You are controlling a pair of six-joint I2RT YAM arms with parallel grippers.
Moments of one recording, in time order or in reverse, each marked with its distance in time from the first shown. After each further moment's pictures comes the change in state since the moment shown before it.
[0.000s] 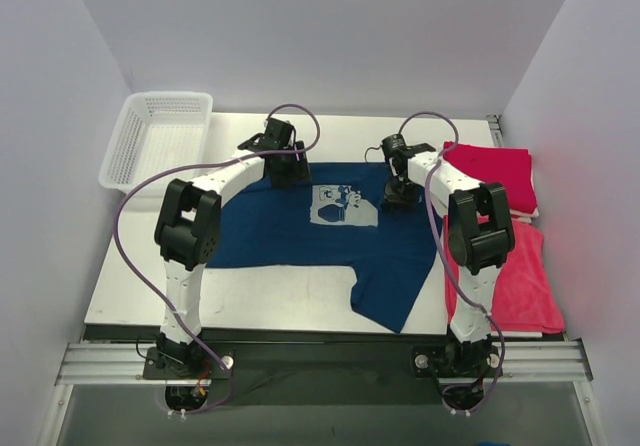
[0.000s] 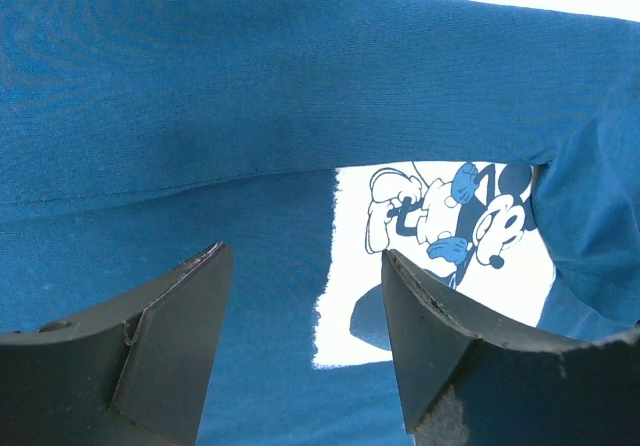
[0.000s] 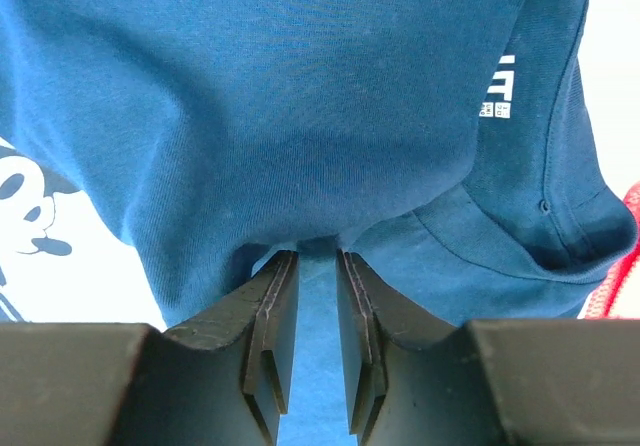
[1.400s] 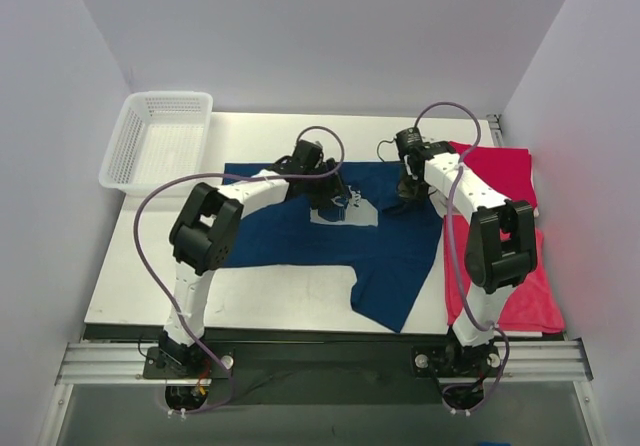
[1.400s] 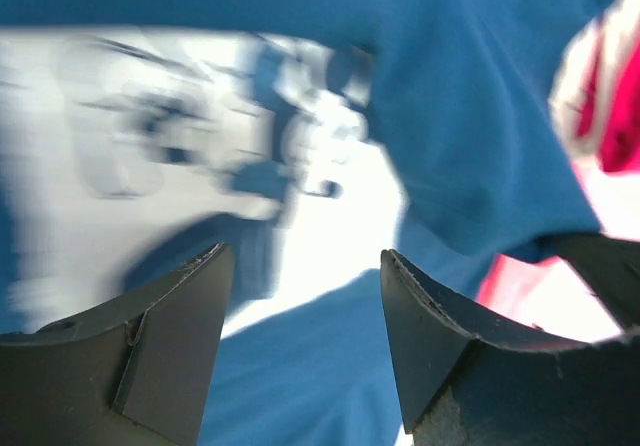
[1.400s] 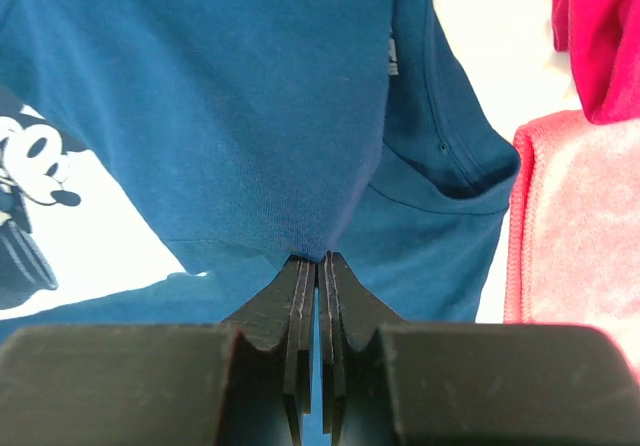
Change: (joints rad) left arm -0.143 0.018 -0.141 0.271 0.198 -0.285; right arm -0.025 -0.190 -0.067 -0.031 0.044 0.016
